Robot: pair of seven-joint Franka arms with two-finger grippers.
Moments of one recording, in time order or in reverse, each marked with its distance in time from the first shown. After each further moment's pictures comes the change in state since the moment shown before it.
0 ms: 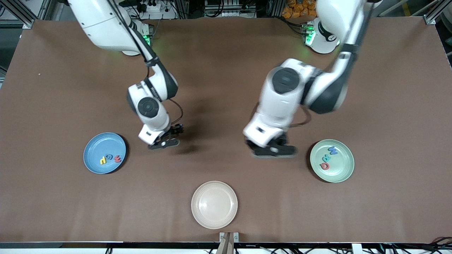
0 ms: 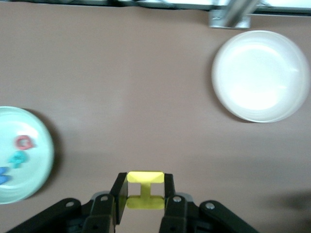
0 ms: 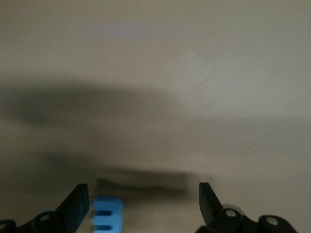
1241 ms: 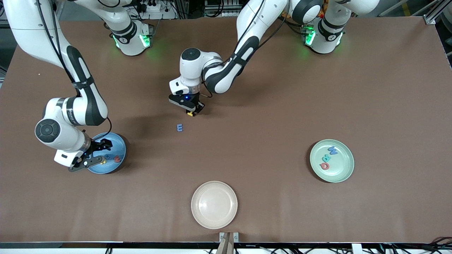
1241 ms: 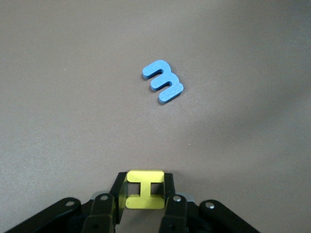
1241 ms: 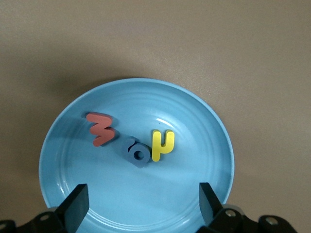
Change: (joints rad) left arm -0.593 0.474 -0.002 0.107 0.145 0.475 -0.270; right arm -0.429 -0.005 -0.095 0.200 -0.053 -0.235 -0.680
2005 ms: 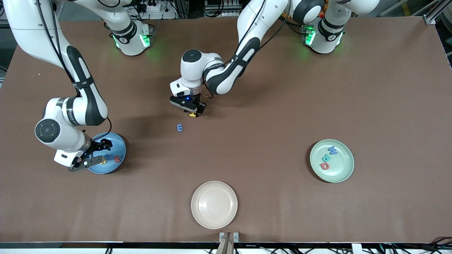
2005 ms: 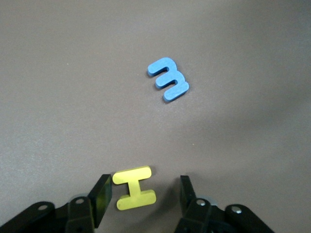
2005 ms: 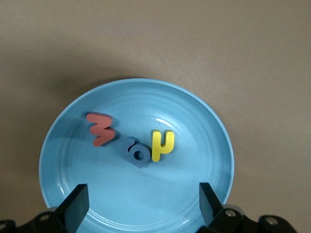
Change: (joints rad) left arm 0.008 0.000 -0.006 -0.007 -0.028 0.003 -0.001; right arm 0.000 0.000 0.000 0.000 0.000 0.000 0.000
